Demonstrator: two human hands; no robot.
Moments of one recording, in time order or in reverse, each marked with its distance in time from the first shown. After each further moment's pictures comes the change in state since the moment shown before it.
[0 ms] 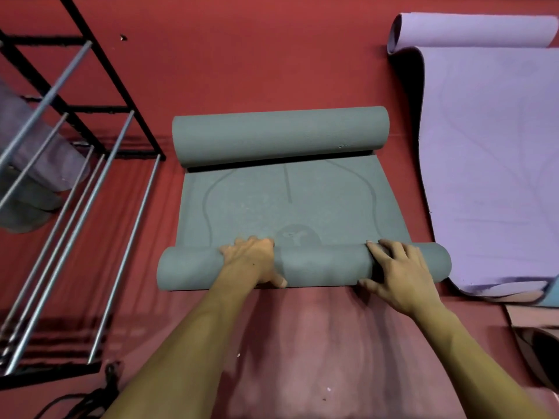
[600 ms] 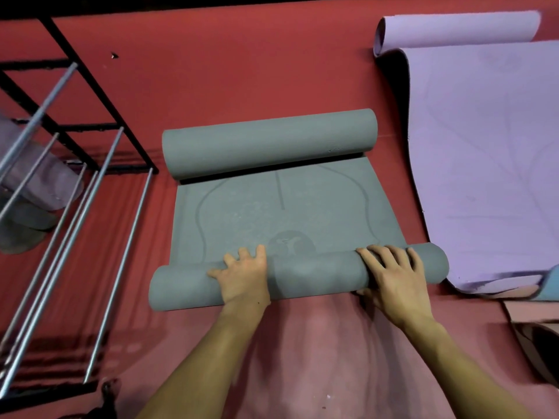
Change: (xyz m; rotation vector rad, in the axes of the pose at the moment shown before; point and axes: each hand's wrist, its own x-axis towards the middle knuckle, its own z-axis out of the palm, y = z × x) left_hand -0.011 0.013 0.039 0.085 0.221 -0.137; right_hand -0.013 -0.007 0.000 -0.065 0.075 -0.058
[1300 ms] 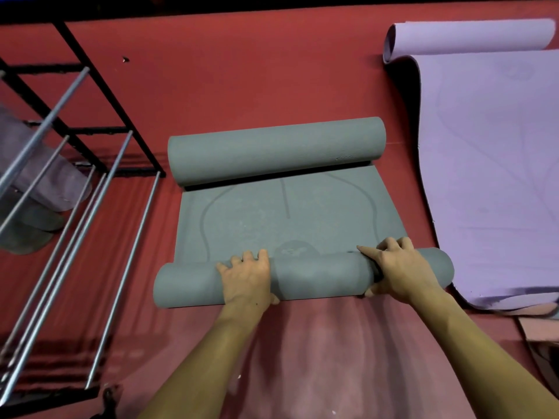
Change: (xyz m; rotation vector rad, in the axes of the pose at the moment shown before) left_hand 0.018 -0.010 -0.003 -0.036 0.044 0.075; right_hand 0.057 -0.003 -0.038 -0.032 -0.330 0.032
